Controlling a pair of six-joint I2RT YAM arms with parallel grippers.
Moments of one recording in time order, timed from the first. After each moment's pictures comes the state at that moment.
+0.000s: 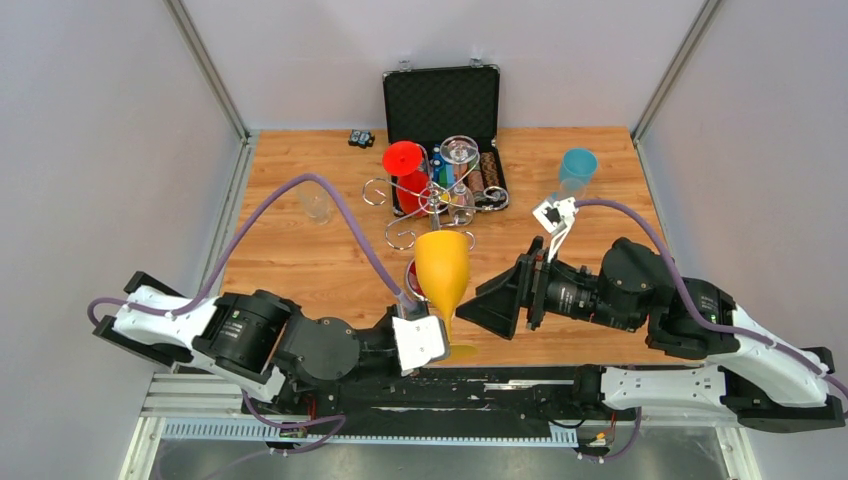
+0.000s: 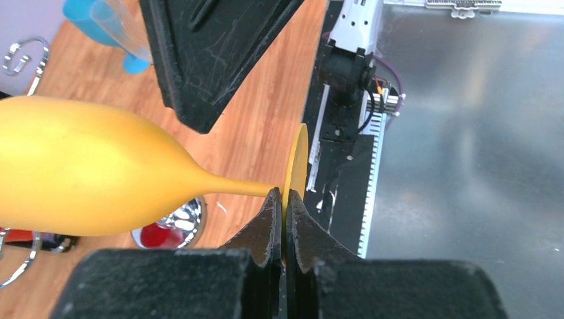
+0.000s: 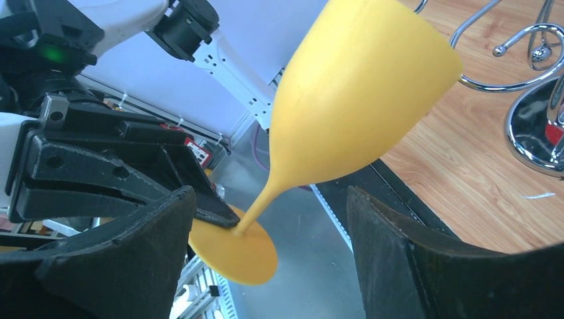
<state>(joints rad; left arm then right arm) -1.88 1.14 1.57 -0.83 -0.52 -0.10 1.31 0.84 1.37 -0.72 0.10 0.77</state>
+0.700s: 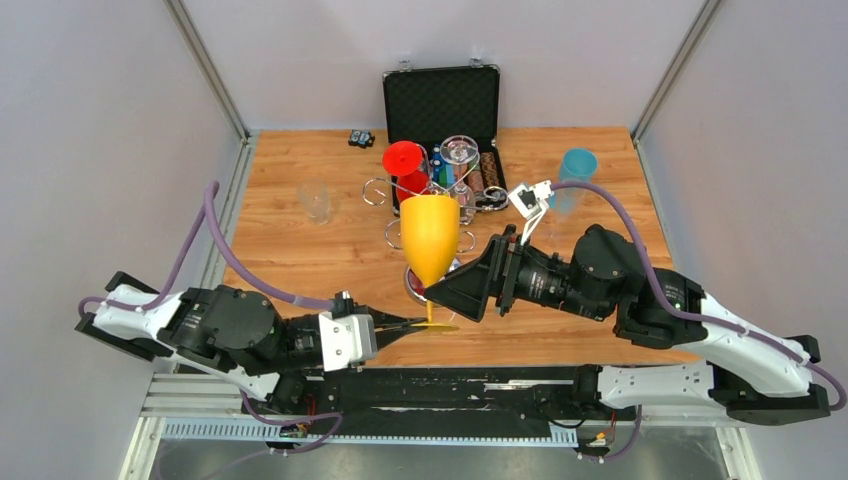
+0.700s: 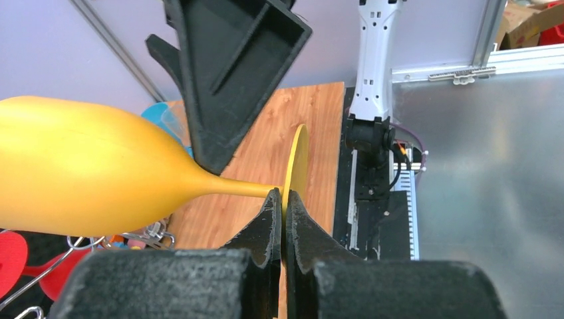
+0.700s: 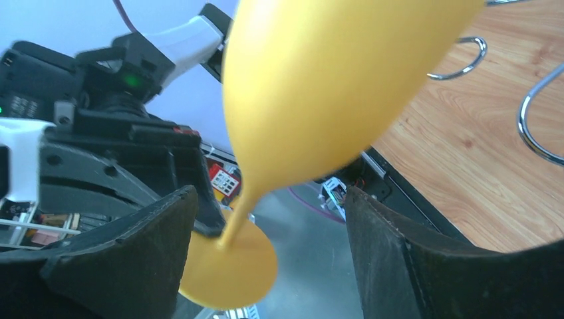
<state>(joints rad) -1.88 0.89 1.38 -0.53 -0.50 0.24 1.31 0.96 1.42 -0.59 0.11 0.84</state>
